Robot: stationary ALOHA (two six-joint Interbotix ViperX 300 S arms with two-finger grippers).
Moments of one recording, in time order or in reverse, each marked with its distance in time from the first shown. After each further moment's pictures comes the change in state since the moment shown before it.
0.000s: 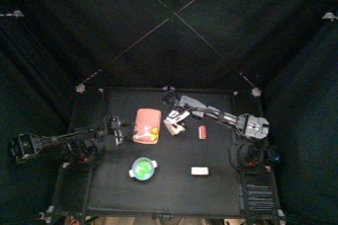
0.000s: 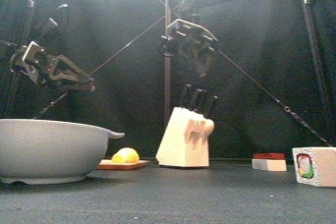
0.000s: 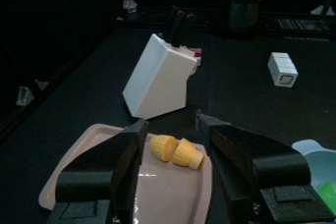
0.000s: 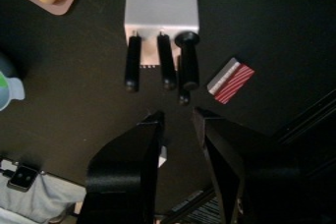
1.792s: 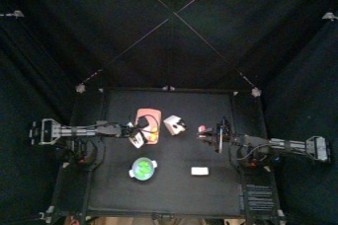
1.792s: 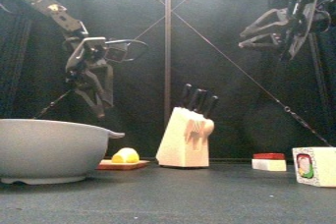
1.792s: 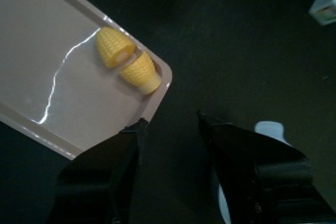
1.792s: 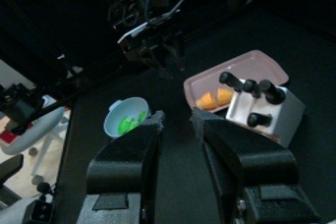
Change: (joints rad) left arm -0.410 0.443 -0.724 -0.440 1.365 -0.193; right arm 0.135 -0.994 1.370 -0.273 -1.753 0.086
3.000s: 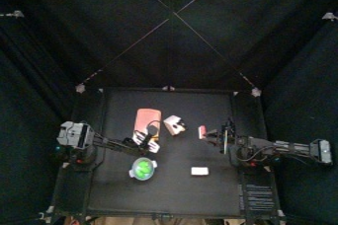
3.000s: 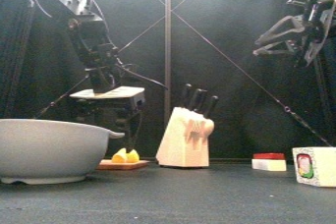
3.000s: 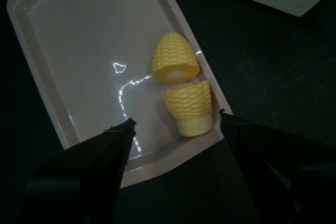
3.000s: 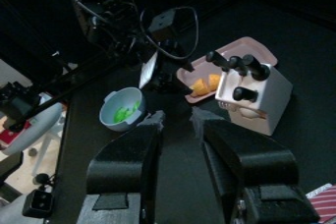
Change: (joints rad) left arm -0.184 0.299 -0.055 0.749 0.158 -1.141; right arm -0.008 -0.058 0.037 0.011 0.066 0.002
